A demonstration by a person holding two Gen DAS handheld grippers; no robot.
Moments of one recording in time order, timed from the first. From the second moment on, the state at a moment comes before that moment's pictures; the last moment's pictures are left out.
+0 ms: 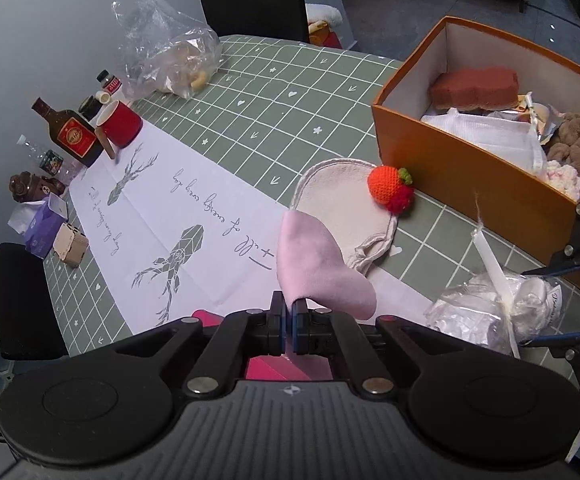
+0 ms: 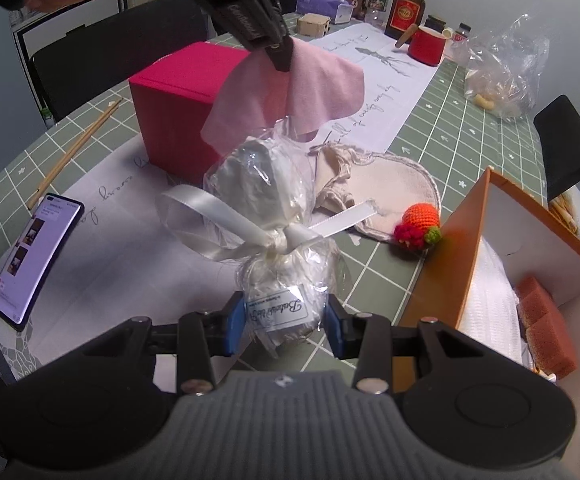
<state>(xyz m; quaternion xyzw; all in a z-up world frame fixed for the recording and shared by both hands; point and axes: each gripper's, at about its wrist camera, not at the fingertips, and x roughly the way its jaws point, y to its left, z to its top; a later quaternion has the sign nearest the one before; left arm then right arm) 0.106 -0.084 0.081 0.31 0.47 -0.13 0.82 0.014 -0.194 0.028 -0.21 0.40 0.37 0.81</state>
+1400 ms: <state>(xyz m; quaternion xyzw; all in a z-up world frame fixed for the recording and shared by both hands) 0.071 -0.228 0.155 0.28 0.35 -0.24 0.86 0.021 -0.354 0.099 -0.10 0.32 0.22 0.92</state>
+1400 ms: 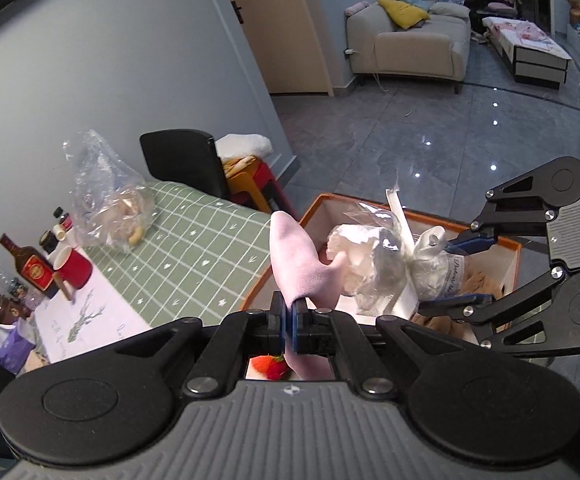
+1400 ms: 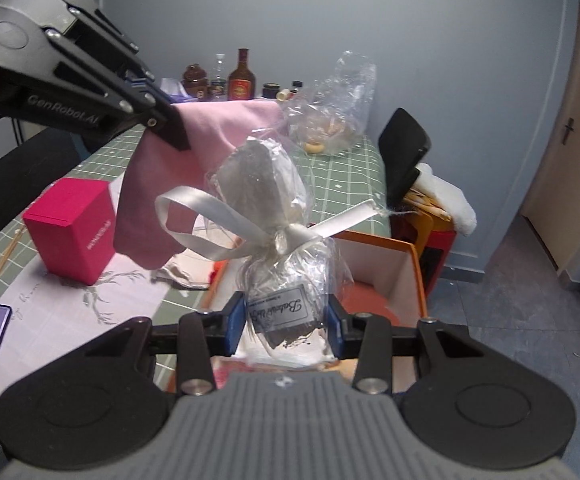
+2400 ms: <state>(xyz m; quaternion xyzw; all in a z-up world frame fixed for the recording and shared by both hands) 0.089 -0.264 0.023 0.25 0.47 -0.33 0.78 0.037 -0.361 0.029 -0.22 0.46 0.21 0.83</state>
